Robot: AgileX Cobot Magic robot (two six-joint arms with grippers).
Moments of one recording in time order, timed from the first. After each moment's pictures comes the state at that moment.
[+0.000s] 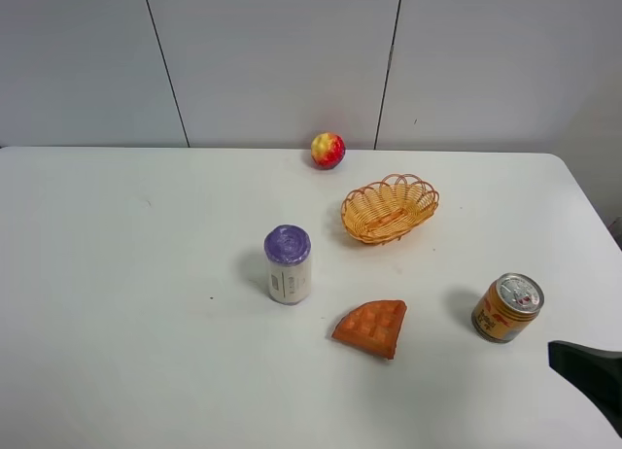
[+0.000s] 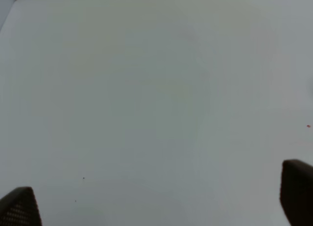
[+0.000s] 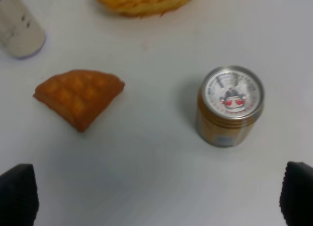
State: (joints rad) left arm -0.01 -0.01 -0.51 0.07 1.05 -0.04; right arm 0.06 0.31 -0.49 0.28 1.05 -0.21
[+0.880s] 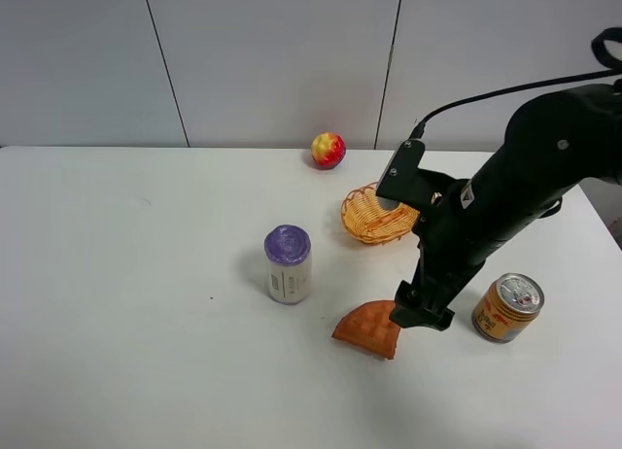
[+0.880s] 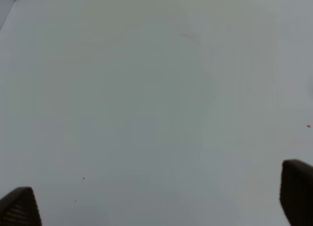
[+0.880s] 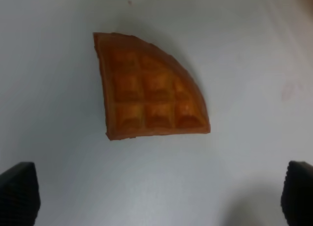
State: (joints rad) left arm -0.01 -0.01 -0.51 0.07 1.05 -0.04; right arm 0.57 1.46 -0.89 0.16 0.81 -0.57
